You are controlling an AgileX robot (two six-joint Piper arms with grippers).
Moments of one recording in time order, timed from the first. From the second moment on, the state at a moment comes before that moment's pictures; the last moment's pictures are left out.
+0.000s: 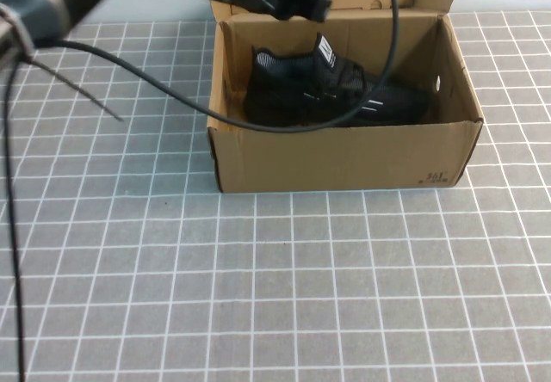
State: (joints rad) right arm 0.54 0.85 -1.18 -0.06 1.25 0.25; left arm -0.44 1.91 -1.91 -0.63 0.77 0.79
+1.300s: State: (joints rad) right arm 0.54 0.38 -1.14 0.07 1.28 0.06; left arm -0.44 -0.01 -0.24 -0.16 0.27 0.29
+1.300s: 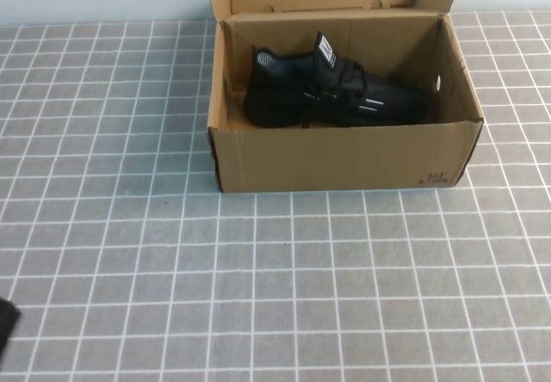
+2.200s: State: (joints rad) right arm 0.54 0.10 -0.15 0.21 0.34 0.05; left arm -0.44 0.08 0.03 -0.22 0.24 0.28
